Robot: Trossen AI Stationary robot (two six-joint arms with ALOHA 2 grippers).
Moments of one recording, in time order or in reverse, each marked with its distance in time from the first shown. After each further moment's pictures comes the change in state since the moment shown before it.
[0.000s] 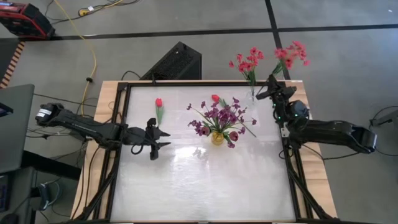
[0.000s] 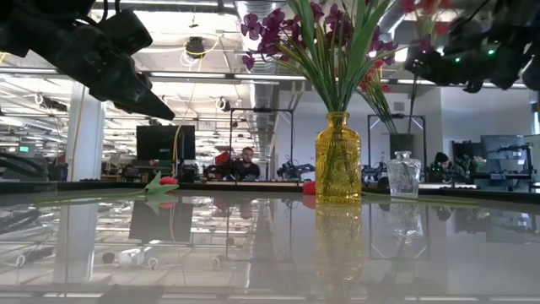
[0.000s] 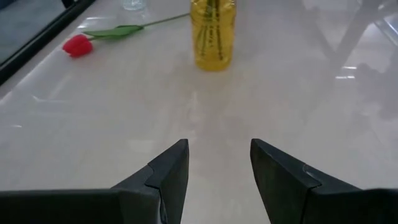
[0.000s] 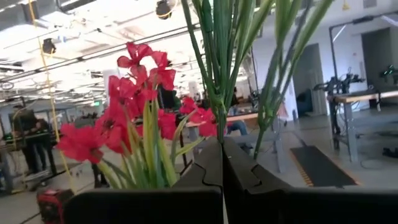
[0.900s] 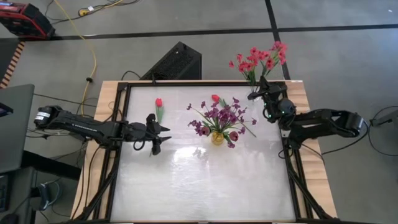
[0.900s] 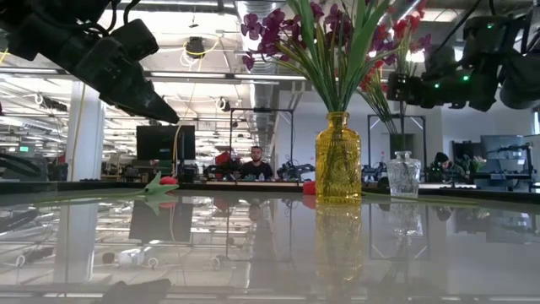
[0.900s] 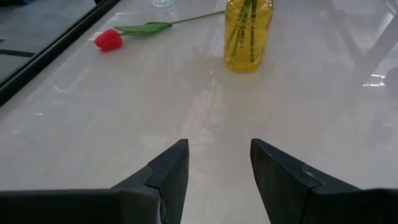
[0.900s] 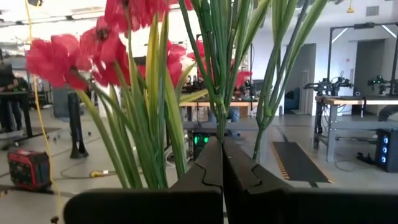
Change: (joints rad) left arm 0.094 0.000 0.000 0.001 0.006 0.008; right arm -0.054 0.414 0.001 0.301 -0.023 -0.063
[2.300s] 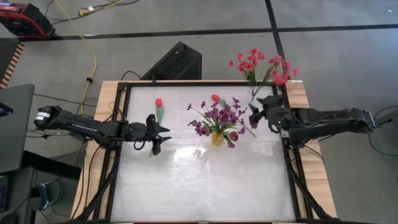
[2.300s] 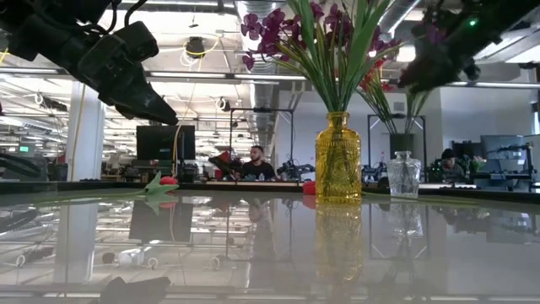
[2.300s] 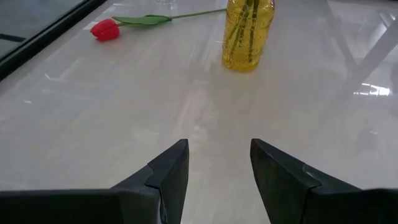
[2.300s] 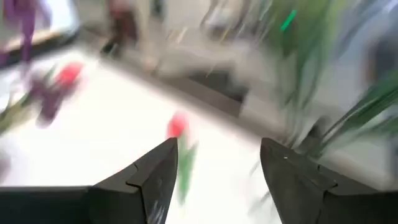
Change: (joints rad) left arm 0.006 0.000 0.000 -0.006 0.018 -0.070; right arm 0.562 -0.436 0.490 -1.853 0.133 0.635
